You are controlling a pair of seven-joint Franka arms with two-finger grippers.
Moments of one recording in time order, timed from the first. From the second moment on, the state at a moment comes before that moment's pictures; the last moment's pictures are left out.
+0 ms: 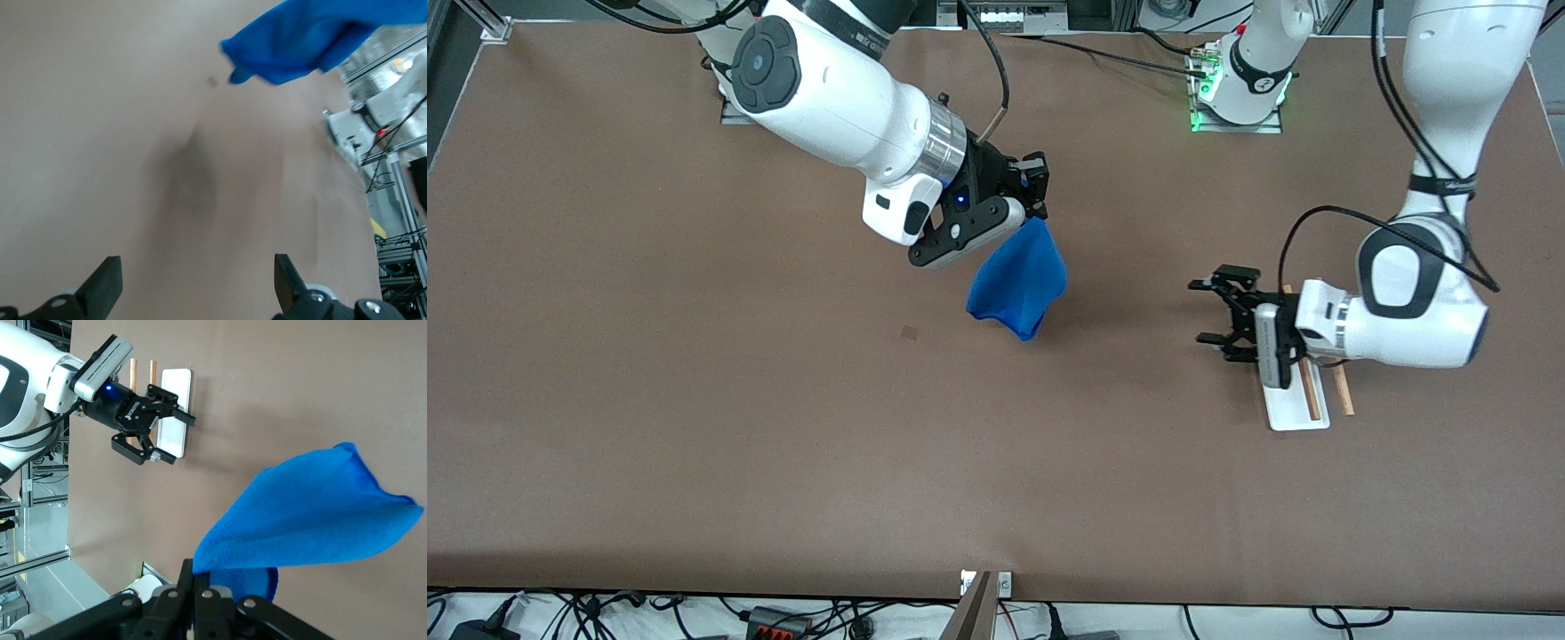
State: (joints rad) left arm -0.03 0.51 -0.03 -1.73 -0.90 1.74 1.36; right arm 0.22 0.62 0.72 -1.10 0.14 1.96 0.53
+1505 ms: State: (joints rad) left arm -0.18 0.65 -0.18 -1.72 -1.31 2.04 1.95; right arm 0.24 0.65 0.72 -1.10 0.14 2.04 0.53
